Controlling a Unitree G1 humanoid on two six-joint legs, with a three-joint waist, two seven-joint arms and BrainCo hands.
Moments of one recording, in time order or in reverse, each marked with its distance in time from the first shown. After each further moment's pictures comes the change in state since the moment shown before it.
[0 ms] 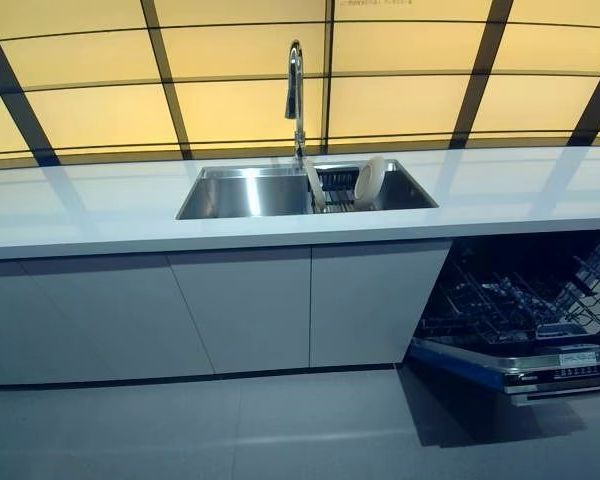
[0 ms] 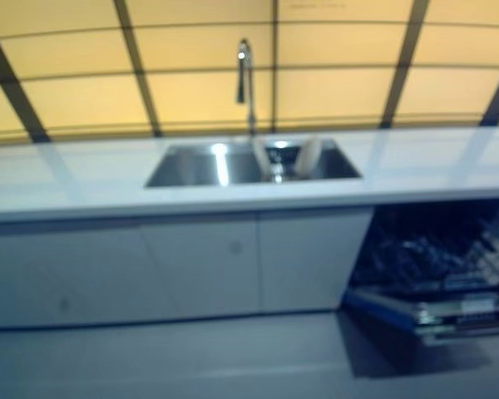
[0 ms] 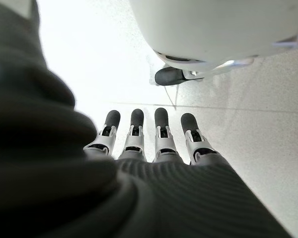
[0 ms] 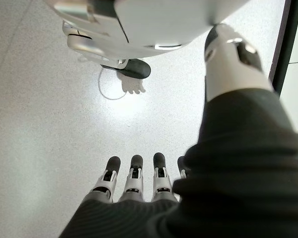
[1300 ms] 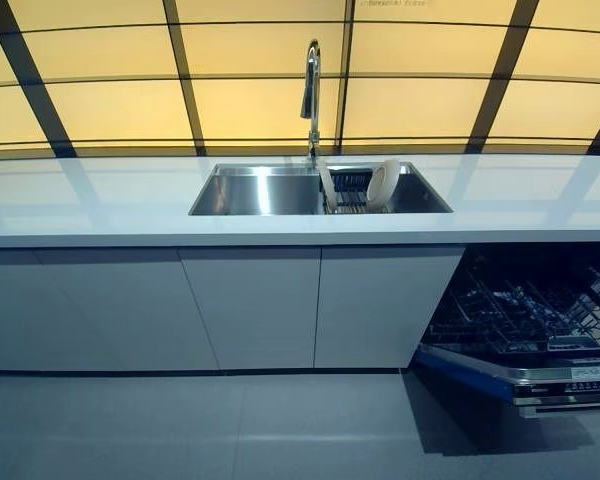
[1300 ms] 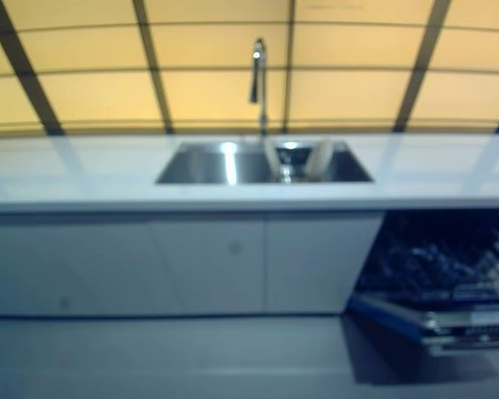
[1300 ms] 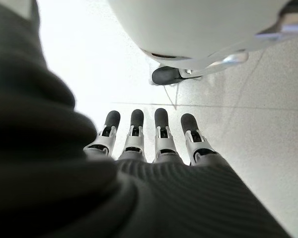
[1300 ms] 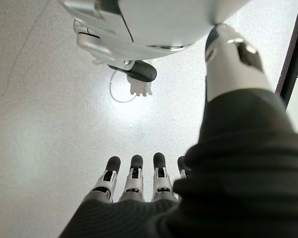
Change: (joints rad) left arm 0.000 -0.001 -0.002 0.000 0.071 0.000 0.011; right arm -0.021 -0.004 0.000 0.022 -0.025 0.028 0.043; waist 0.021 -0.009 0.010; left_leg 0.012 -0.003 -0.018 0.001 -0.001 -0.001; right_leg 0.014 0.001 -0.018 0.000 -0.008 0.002
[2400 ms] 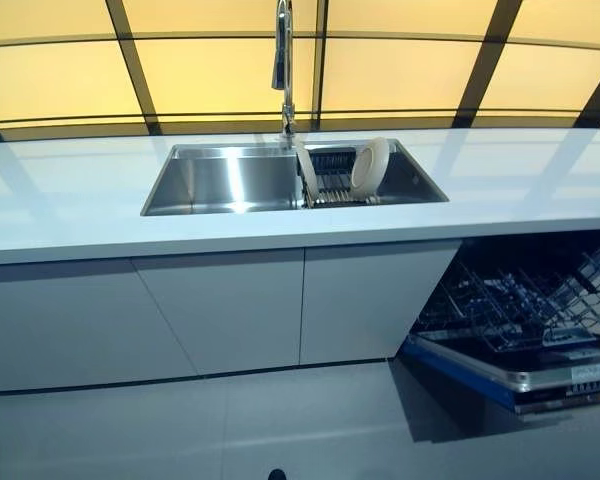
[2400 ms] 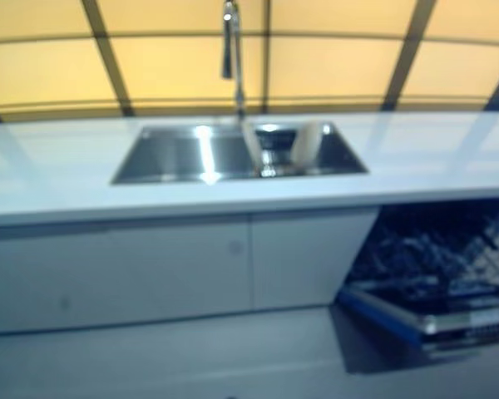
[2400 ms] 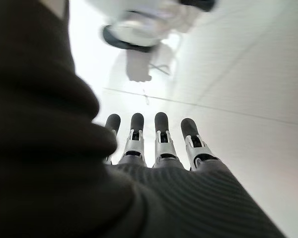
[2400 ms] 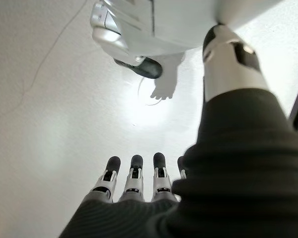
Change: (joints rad) left arm -0.020 0.059 0.114 0.043 -0.128 0.006 0.054; right arm -0.087 0.029 0.027 0.090 -0.129 -0.014 0.066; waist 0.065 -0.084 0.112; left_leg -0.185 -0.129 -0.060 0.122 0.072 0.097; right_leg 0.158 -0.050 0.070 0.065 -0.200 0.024
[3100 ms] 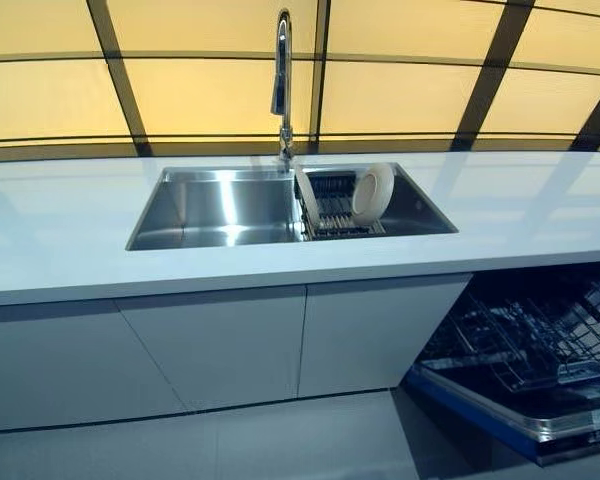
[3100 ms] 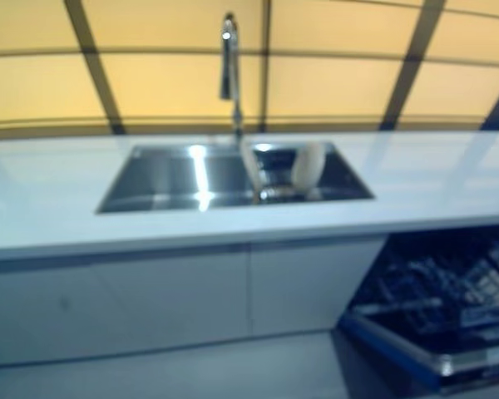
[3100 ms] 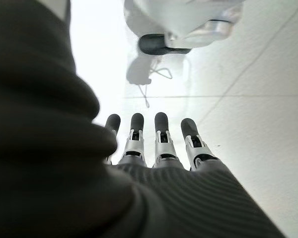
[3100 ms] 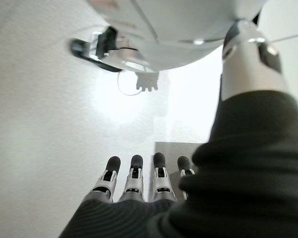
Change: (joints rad) left arm -0.069 -0.018 -0.076 0.023 0.097 0.036 -0.017; right arm -0.004 -0.024 -0.059 -0.050 0.148 -0.030 -0.069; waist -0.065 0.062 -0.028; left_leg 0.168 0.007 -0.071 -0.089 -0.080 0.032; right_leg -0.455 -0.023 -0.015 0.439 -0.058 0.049
